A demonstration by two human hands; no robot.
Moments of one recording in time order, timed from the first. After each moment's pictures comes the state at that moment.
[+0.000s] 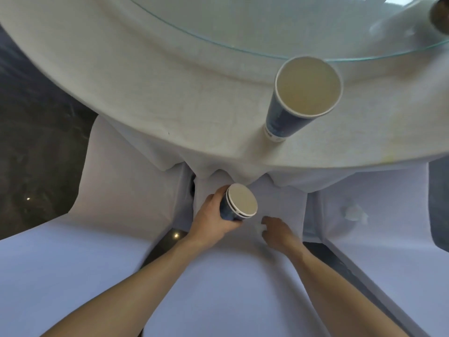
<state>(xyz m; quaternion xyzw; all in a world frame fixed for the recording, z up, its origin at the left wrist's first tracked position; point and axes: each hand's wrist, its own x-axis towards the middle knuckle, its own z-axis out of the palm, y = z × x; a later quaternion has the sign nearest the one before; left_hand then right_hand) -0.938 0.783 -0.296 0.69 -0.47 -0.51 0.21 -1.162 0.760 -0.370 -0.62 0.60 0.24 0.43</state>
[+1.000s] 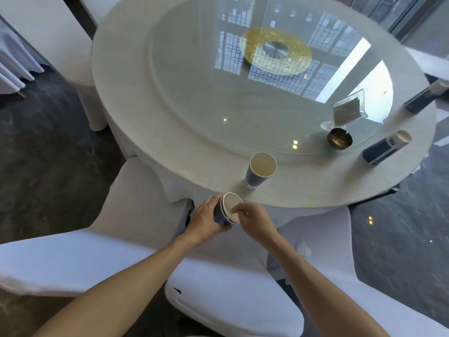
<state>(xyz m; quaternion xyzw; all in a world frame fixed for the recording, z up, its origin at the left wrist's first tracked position) -0.927 0.789 -0.085 0.68 -0.53 -0.42 0.28 -1.092 0.741 -0.037 -0.71 0.58 -0.07 0.39</state>
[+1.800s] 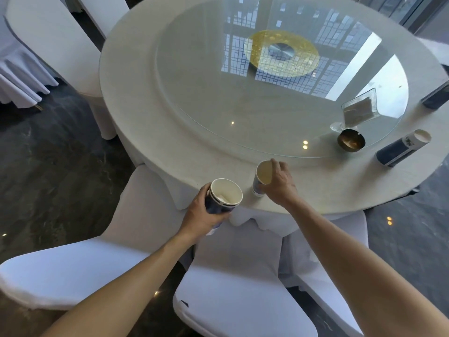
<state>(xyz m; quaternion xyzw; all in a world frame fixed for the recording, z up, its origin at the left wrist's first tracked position) -0.897 0.769 -0.057 0.68 -0.43 -0.44 0.40 -1.110 0.615 -0.042 -0.71 0.64 -0.05 0.27</state>
